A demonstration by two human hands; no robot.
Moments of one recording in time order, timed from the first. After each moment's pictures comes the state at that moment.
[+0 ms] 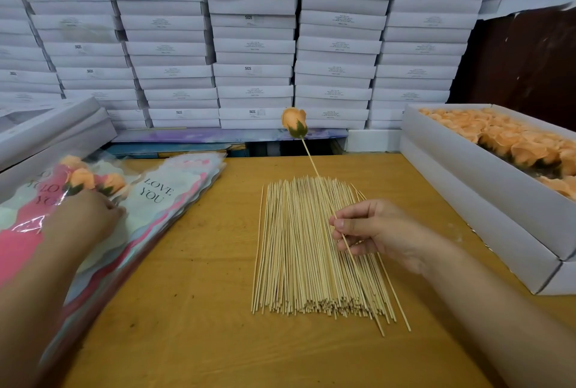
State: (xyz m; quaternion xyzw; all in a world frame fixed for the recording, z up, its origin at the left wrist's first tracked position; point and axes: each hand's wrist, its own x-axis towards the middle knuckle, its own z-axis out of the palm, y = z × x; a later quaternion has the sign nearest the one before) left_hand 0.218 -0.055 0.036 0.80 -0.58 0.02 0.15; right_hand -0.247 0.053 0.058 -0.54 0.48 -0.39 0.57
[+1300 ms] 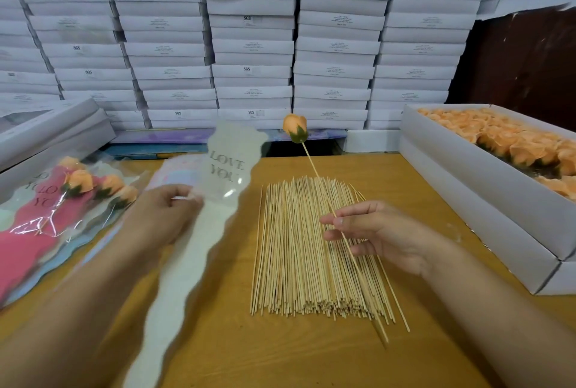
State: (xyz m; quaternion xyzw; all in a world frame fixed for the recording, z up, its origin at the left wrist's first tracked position) left_hand 0.078 0.024 0.072 0.62 -0.54 -0.35 0.45; right_hand -0.249 0.051 0.055 -0.50 0.45 -0.41 0.62
